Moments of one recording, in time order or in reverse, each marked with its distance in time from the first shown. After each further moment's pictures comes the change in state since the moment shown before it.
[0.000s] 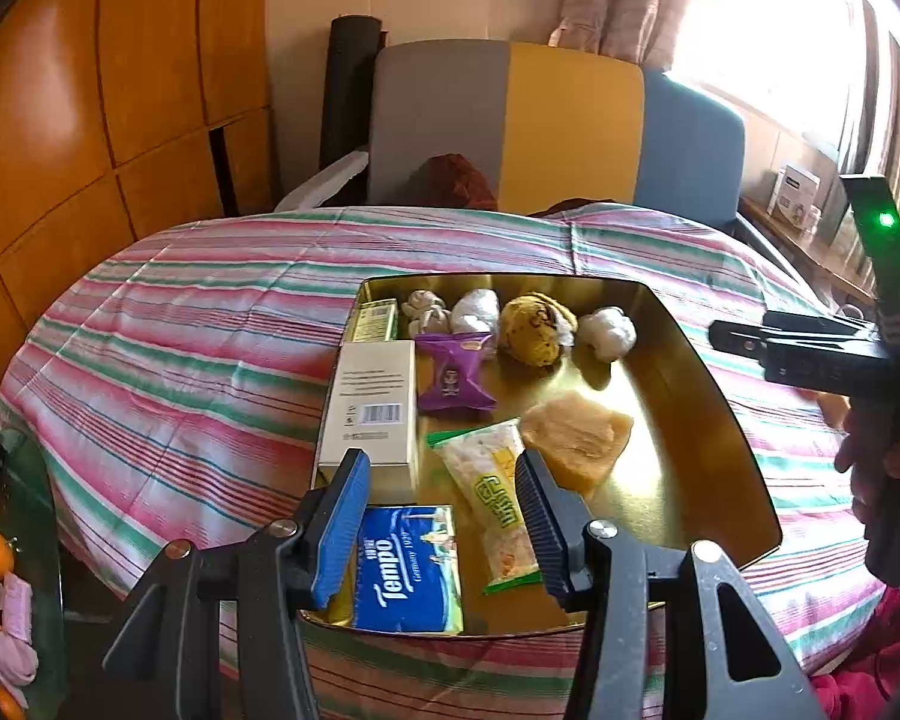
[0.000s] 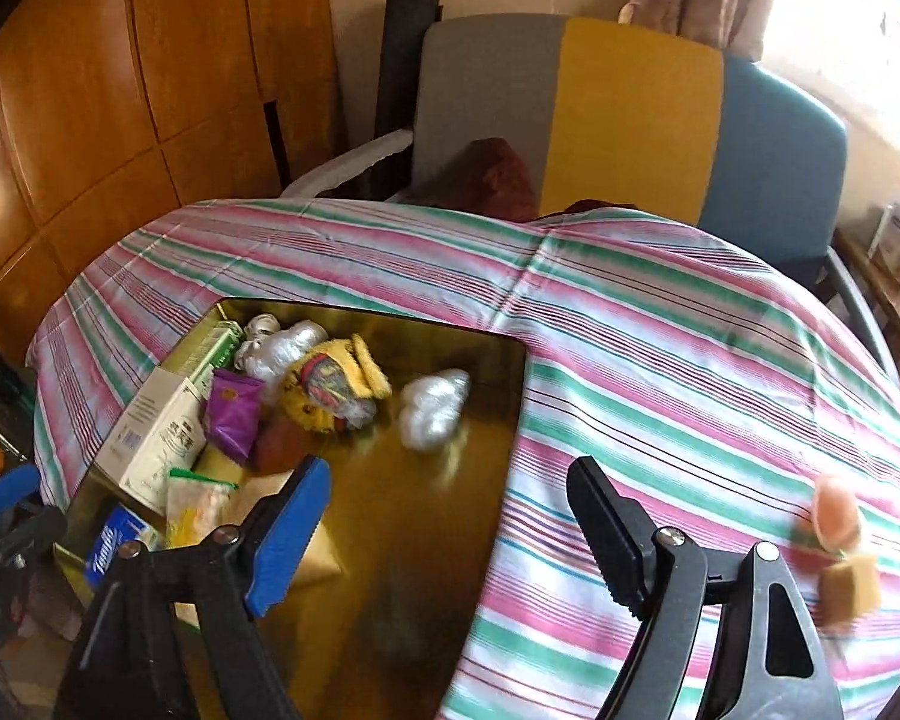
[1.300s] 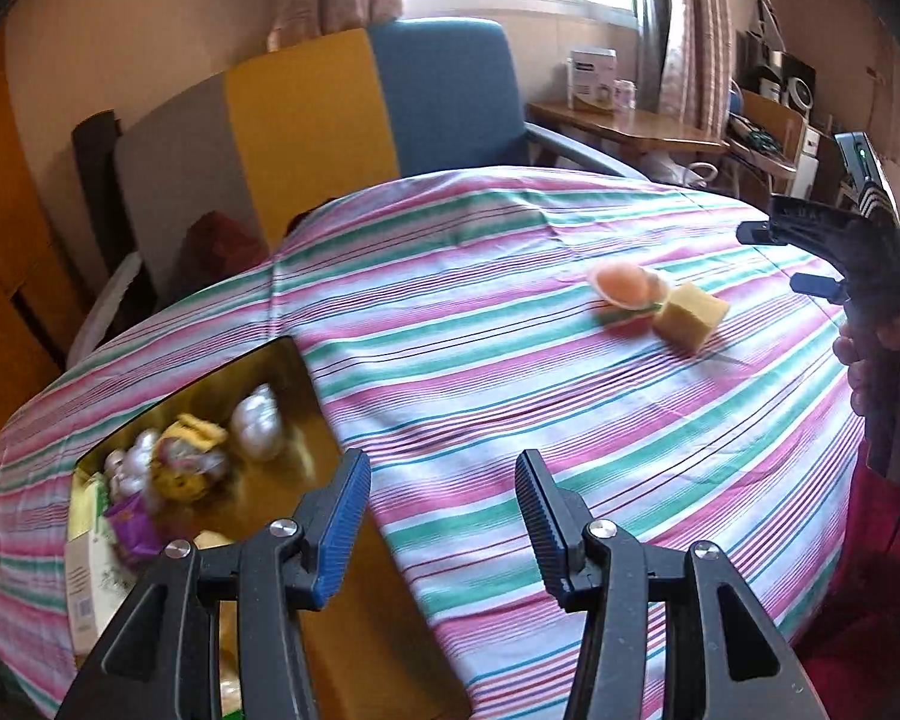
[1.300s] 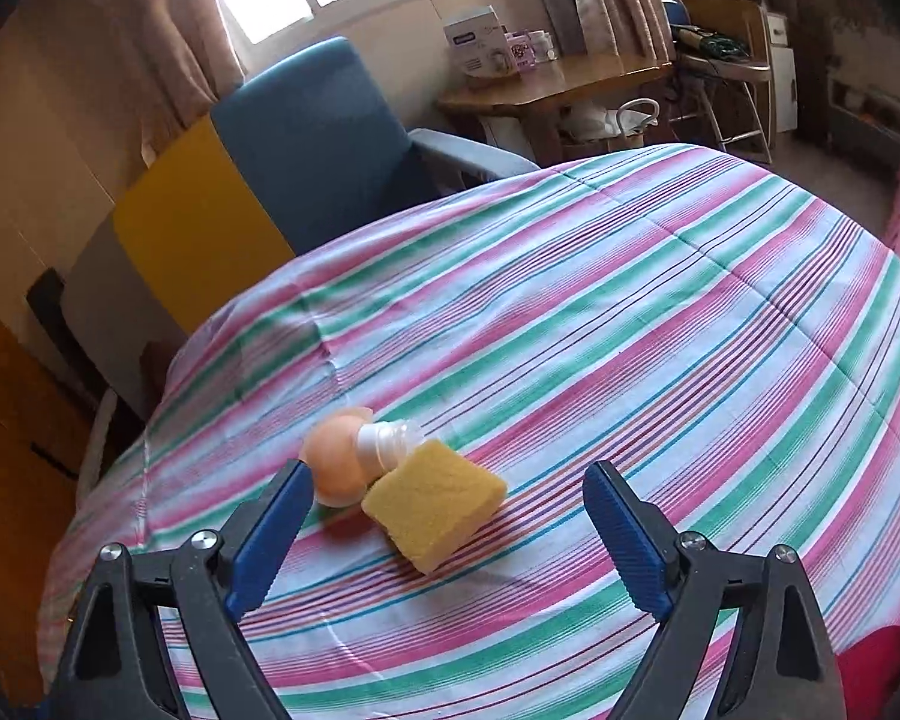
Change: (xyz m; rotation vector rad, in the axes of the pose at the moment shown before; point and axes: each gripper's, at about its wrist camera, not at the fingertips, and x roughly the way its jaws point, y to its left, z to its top) left arm 0.033 -0.233 0.033 0.444 0.031 -0.236; right arm -0.103 -0.317 -0.127 0.881 -0.150 -0.311
